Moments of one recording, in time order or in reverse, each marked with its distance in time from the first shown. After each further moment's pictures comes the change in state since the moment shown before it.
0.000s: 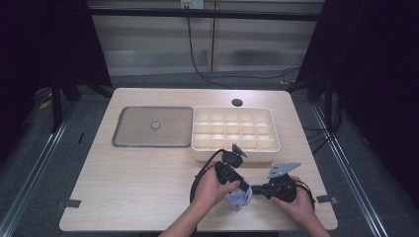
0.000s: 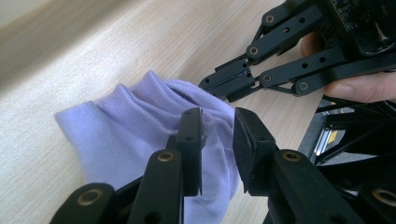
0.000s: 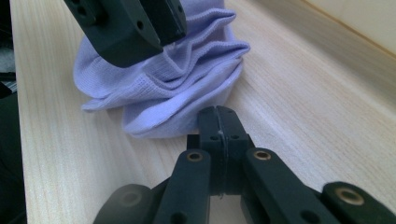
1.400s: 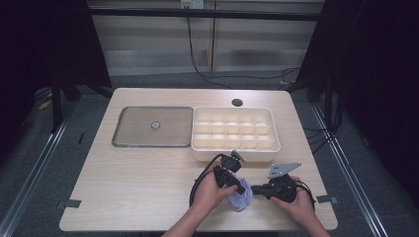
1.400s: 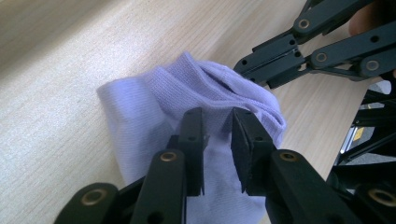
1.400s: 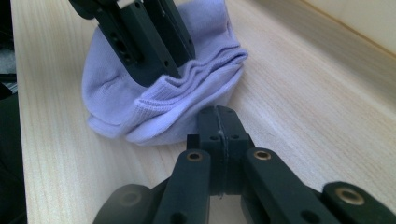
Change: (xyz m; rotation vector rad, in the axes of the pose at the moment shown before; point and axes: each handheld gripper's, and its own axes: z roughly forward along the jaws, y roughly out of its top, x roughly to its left) left arm 0.009 -0.011 0.016 0.023 0.067 0.019; right arm 0.000 -0.001 0.000 -0.006 0.003 0.003
